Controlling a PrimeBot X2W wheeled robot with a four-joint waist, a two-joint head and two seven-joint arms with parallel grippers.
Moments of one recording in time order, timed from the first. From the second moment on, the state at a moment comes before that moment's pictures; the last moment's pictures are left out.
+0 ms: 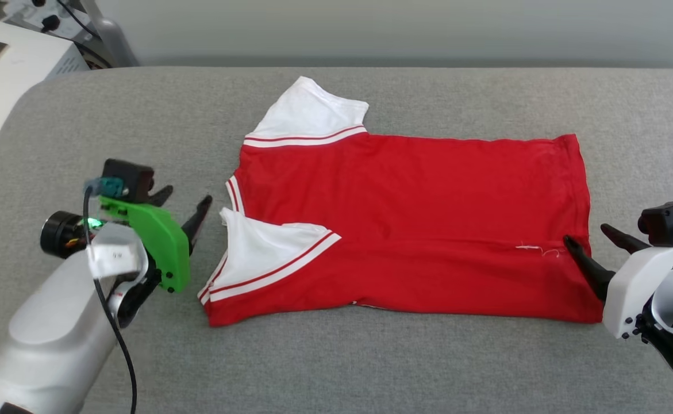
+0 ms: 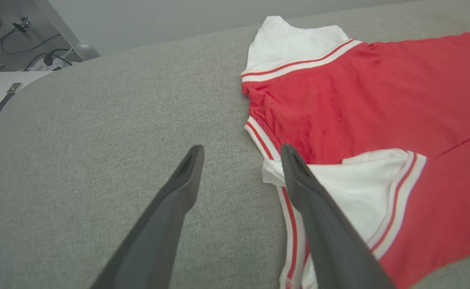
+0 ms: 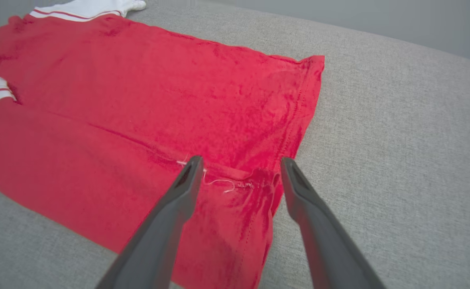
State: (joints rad) left arm -0.66 0.53 -0.69 0.58 -0.76 -0.13 0.05; right arm -0.31 -0.54 0.34 0.27 0.57 0.13 0.20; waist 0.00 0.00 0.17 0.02
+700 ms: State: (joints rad) left arm -0.66 0.64 -0.89 0.45 -1.02 -0.13 0.73; right arm -0.29 -0.49 0.32 0.21 0.54 0.13 0.30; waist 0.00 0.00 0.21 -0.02
